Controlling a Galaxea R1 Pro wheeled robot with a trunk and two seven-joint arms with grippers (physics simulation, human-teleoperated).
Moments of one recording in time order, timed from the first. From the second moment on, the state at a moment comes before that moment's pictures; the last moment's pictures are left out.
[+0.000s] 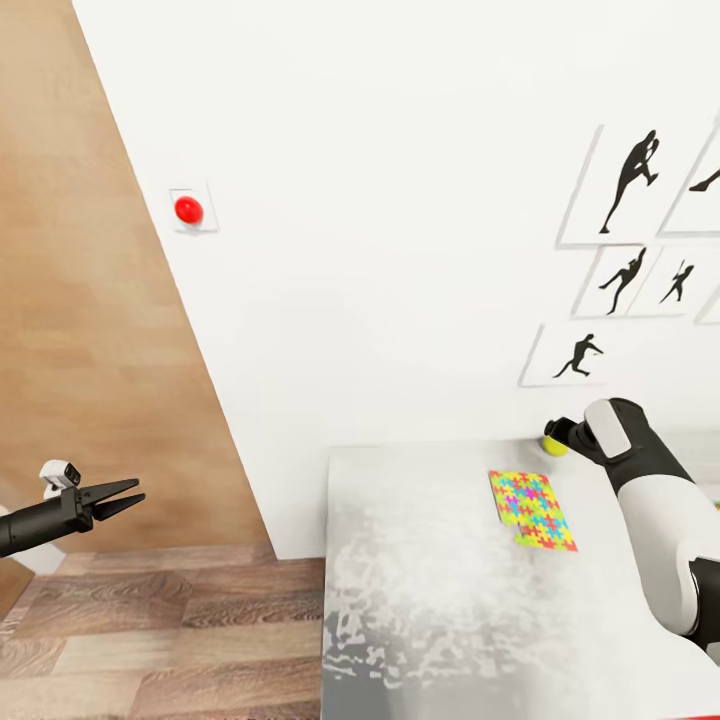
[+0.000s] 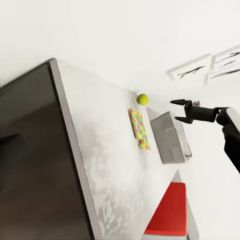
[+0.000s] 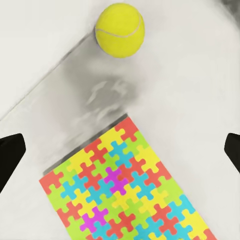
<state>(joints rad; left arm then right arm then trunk) -0.68 0.59 0.31 -0.63 0.19 0.79 -1.57 -1.09 -0.26 -0.20 -0.62 -0.58 0.76 -0.53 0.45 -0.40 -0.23</state>
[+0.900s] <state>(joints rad) -0.68 0.59 0.31 -0.63 0.19 0.79 -1.57 -1.09 -0.25 -0.20 -0.61 -0.57 0.75 -0.52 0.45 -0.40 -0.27</state>
